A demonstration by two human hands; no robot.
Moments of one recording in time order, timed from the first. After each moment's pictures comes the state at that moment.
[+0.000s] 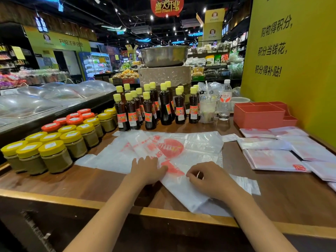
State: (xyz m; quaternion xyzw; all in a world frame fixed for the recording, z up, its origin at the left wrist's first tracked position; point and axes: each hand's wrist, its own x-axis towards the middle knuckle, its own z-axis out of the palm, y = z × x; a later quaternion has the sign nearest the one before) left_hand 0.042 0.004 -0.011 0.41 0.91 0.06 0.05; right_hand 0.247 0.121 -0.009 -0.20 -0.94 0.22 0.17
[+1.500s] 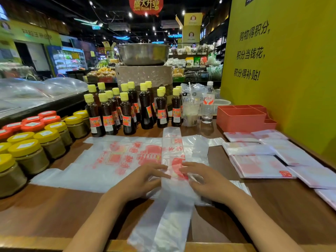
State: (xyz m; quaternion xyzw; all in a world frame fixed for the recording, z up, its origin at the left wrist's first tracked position) left_hand 0.039 0.027 -0.010 0.65 0.70 0.27 0.16; right_hand 0.246 0.184 -0.026 -0.19 -0.93 0.27 0.16
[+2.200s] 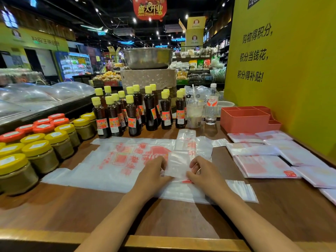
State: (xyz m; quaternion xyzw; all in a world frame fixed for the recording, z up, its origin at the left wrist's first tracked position) left_hand 0.052 0.050 -0.031 0.54 0.76 0.35 0.03; right_hand 0.221 0.169 -0.024 -0.34 -0.86 0.27 0.25
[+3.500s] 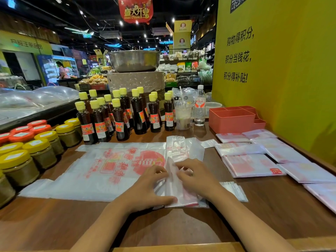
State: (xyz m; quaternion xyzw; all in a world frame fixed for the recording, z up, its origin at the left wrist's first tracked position) left_hand 0.063 0.040 -0.023 0.64 0.72 0.23 0.15; right_hand 0.227 0.178 -0.021 -0.27 -0.88 0.30 0.24
